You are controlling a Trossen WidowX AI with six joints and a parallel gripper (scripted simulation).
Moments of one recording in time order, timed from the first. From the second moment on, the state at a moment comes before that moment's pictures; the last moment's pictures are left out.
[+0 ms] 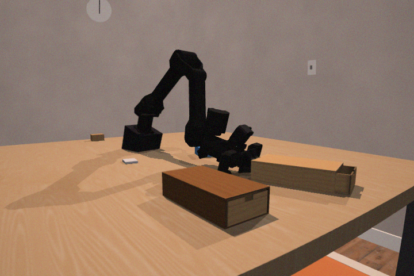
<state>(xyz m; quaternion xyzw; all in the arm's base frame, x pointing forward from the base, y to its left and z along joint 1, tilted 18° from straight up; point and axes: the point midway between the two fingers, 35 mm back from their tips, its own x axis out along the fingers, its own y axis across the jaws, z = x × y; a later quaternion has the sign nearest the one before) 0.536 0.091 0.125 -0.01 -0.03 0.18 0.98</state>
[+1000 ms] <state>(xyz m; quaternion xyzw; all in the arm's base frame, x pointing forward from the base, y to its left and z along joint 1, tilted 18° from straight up) 0.474 0.066 0.144 -0.03 0.03 0.18 0.98</state>
